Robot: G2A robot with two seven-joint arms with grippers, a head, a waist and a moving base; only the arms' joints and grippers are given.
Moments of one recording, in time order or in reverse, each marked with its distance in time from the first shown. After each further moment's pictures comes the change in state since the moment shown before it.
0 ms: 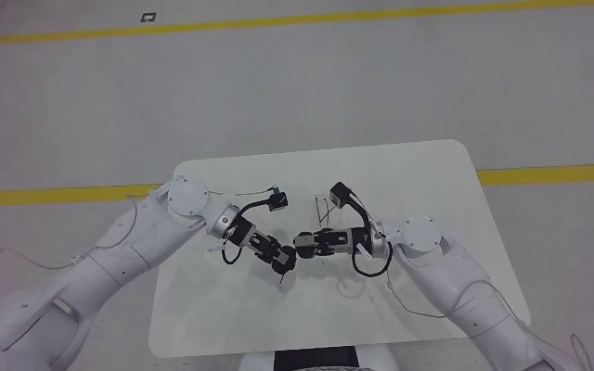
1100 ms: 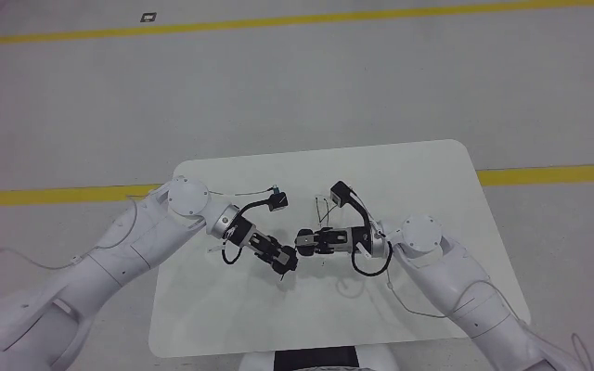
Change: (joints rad) left arm 0.000 0.000 0.000 0.000 0.000 0.000 0.000; right arm 0.002 0.007 -0.004 -0.003 0.010 0.003 -0.031
